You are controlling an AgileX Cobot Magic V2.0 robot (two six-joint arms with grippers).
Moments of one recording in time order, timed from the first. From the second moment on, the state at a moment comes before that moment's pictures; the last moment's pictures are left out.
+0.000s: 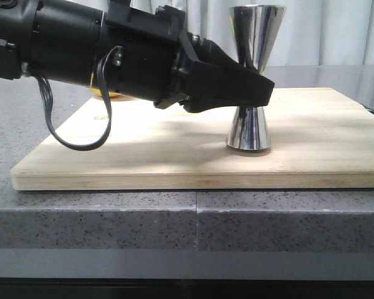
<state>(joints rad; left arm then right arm) -0.65 1.73 -0.91 1.17 -0.79 -0.88 0.64 1.05 -0.86 -0.99 0.28 0.10</state>
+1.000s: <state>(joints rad) -0.65 1.73 -0.91 1.17 -0.79 -0.89 0.67 1.05 -0.86 -1.02 0.30 0.10</state>
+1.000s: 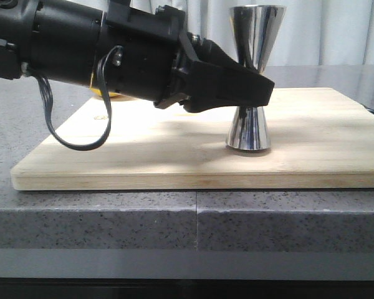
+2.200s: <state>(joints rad) -0.65 1.73 -0.91 1.17 -0.79 -0.89 0.67 1.05 -0.86 -1.08 0.32 0.10</state>
